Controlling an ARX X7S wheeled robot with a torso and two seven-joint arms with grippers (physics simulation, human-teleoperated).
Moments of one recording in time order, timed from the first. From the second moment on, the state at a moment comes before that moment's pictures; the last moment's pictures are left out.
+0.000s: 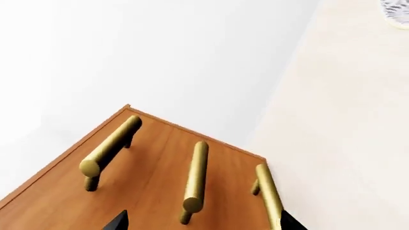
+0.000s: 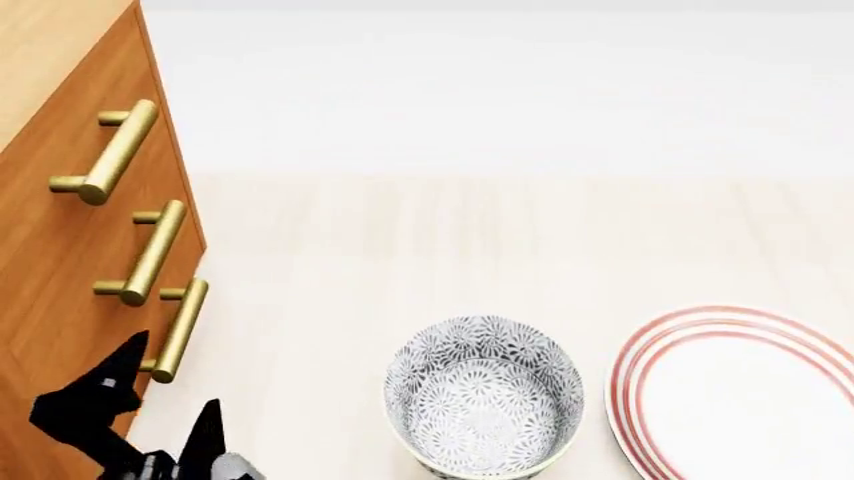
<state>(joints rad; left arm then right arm) -0.38 -0.33 0.78 0.06 0.66 -0.73 -0.27 0.01 0.19 -0.29 0.08 0.17 -0.05 0.20</state>
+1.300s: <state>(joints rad) -0.77 -0.46 0.94 -0.07 0.97 -0.89 0.00 0.03 0.21 -0.35 0.12 0.20 -0.06 0.19</state>
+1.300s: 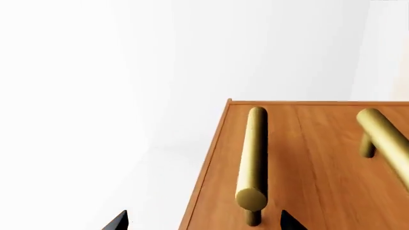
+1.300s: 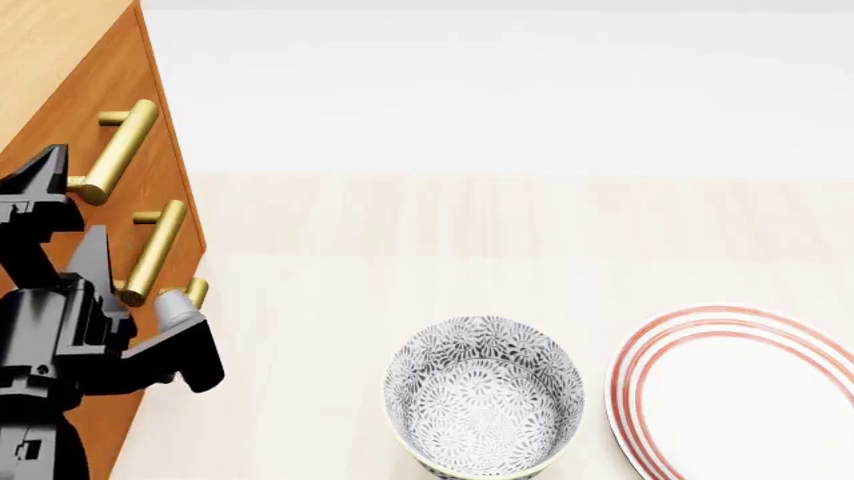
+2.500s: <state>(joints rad) -0.91 -0.31 0.89 -0.46 0.80 -0.71 -0.11 0.03 0.22 -0.38 0.13 0.25 -0.07 0.17</state>
